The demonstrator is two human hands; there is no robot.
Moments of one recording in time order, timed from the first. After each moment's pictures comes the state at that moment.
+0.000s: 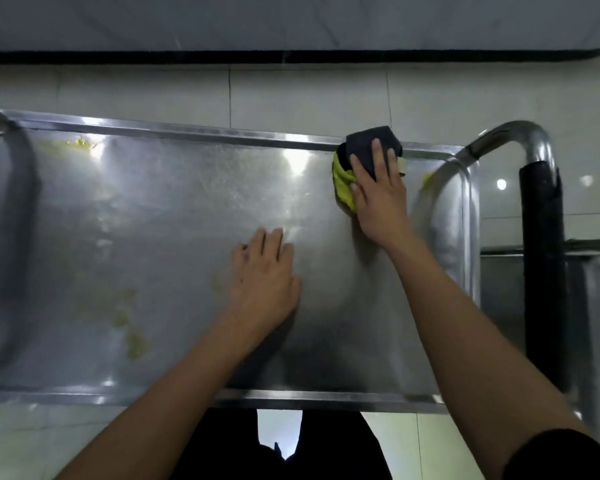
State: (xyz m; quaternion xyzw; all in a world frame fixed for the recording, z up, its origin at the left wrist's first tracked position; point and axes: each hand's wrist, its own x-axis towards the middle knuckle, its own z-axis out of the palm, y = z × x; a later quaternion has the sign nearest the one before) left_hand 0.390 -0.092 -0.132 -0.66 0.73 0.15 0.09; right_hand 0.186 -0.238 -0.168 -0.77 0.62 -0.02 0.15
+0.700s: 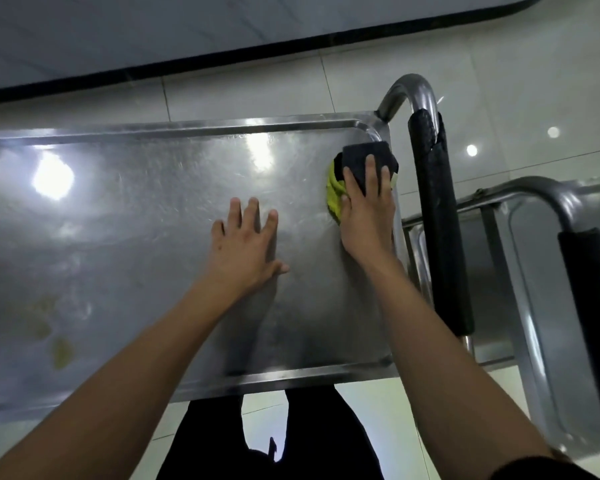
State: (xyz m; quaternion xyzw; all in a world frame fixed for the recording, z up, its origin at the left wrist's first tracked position) left_hand 0.280 -0.142 -0.151 -0.59 0.77 0.17 0.16; right_hand 0.057 -0.176 -0.167 -0.65 0.74 -0.05 0.17
